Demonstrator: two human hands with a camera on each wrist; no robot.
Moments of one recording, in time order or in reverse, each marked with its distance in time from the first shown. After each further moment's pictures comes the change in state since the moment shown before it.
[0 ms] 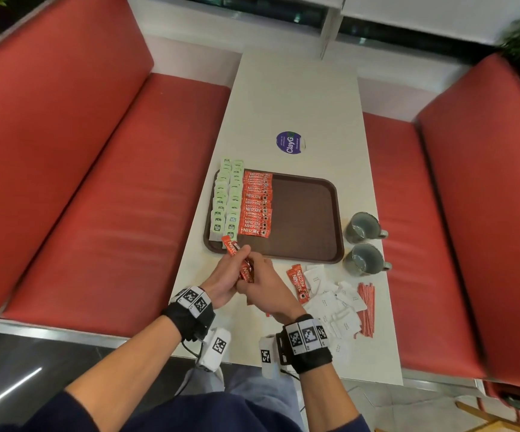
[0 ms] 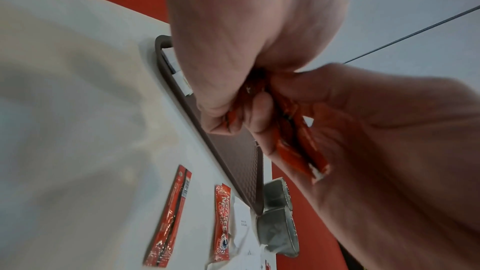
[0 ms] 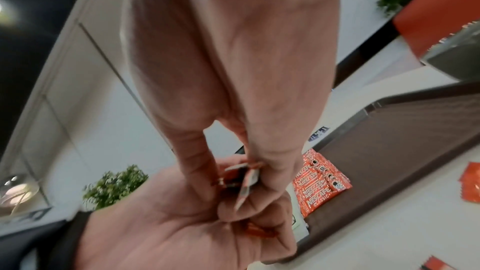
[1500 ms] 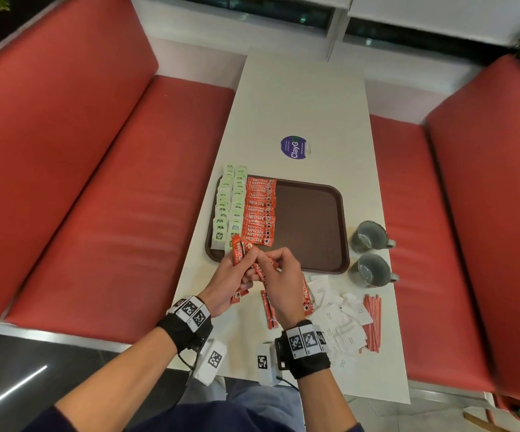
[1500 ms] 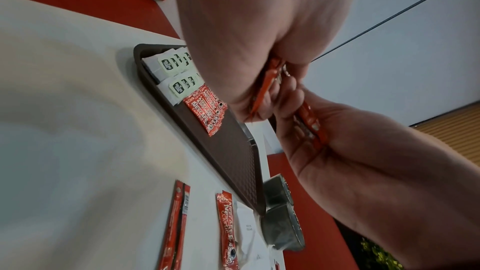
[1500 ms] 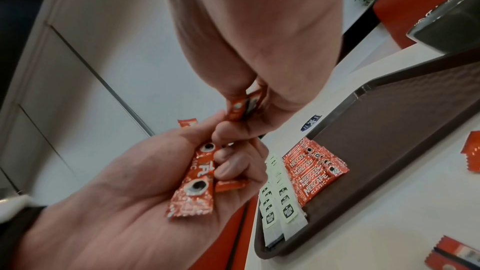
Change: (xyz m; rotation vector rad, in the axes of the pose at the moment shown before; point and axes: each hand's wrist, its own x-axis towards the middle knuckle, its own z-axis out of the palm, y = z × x) left_hand 0.015 0.002 -0.005 0.000 -0.095 0.161; right_hand 0.015 -0.003 -0.011 0.373 0.523 -0.062
